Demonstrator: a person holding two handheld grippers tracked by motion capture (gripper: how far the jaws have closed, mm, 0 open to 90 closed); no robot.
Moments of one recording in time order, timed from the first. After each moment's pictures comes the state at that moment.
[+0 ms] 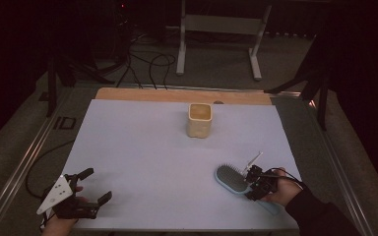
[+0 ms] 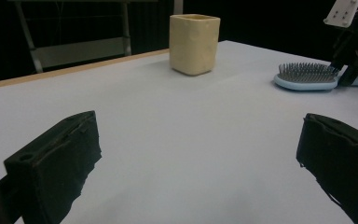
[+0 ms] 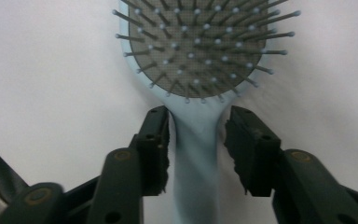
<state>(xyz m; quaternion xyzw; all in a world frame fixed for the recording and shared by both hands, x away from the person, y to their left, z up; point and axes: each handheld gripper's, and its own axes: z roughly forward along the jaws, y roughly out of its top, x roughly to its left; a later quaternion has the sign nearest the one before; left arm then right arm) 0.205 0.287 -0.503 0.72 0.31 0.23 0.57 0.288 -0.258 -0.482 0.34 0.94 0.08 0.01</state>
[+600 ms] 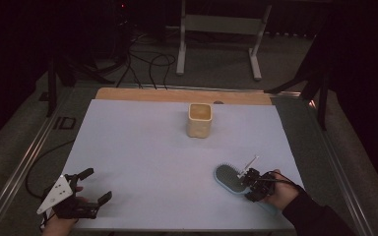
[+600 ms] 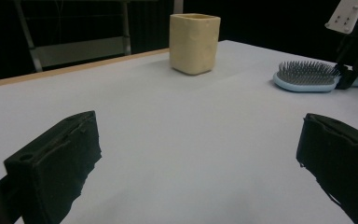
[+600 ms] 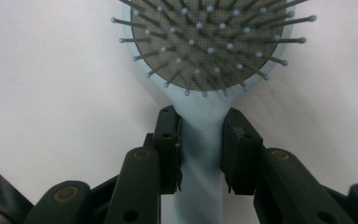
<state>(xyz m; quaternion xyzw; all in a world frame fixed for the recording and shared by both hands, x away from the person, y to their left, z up) 0.206 0.287 -0.503 0.72 0.32 0.22 0.57 0.281 -0.251 -0.487 0.33 0.94 0.06 0.03</state>
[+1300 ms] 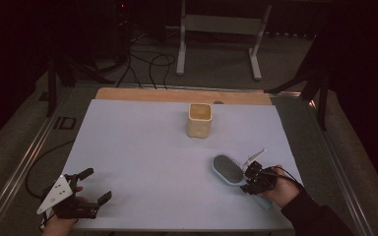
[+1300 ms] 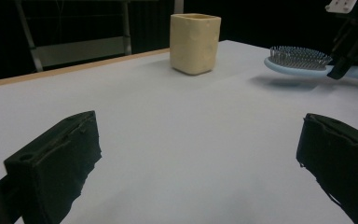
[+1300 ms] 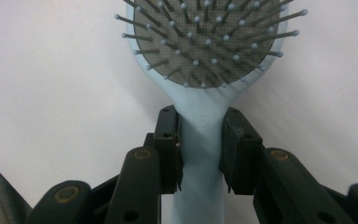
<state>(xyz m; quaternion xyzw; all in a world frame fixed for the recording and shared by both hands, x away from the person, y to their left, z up) 0.206 0.287 -0.503 0.72 0.32 0.23 0.57 0.289 -0.253 -0.472 0.36 0.92 0.15 0.04</state>
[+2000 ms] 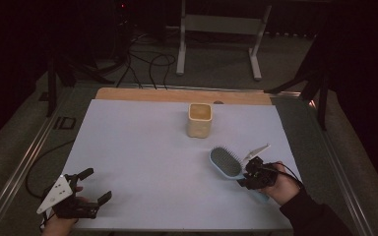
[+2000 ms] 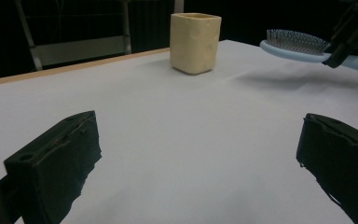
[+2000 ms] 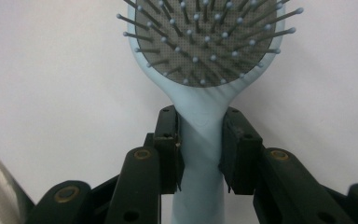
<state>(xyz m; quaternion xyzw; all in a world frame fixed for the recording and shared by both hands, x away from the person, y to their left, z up) 0.206 0.287 -0.504 0.72 0.32 0.22 0.57 0.292 -0.250 -0.453 0.37 0.91 0.20 0.05</state>
